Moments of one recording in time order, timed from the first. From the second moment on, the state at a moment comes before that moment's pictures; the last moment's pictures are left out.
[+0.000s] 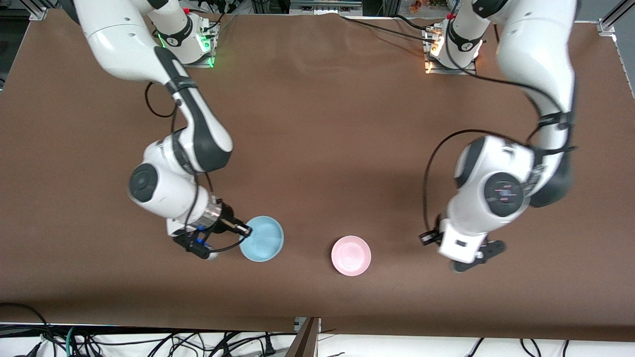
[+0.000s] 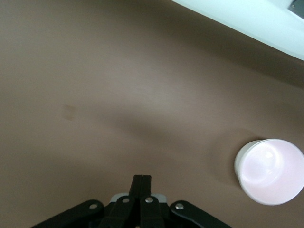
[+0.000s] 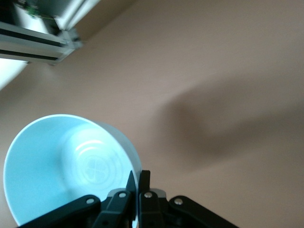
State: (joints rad) left arm -0.11 0.76 -0.19 -1.01 0.14 1.77 -0.66; right arm 0.32 0.80 0.13 -1.22 0.22 2.31 0.78
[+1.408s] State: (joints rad) left arm 0.21 0.40 -0.23 -1.47 0.08 1.85 0.02; right arm 0.61 1.16 0.10 -1.02 0.22 2.95 1.14
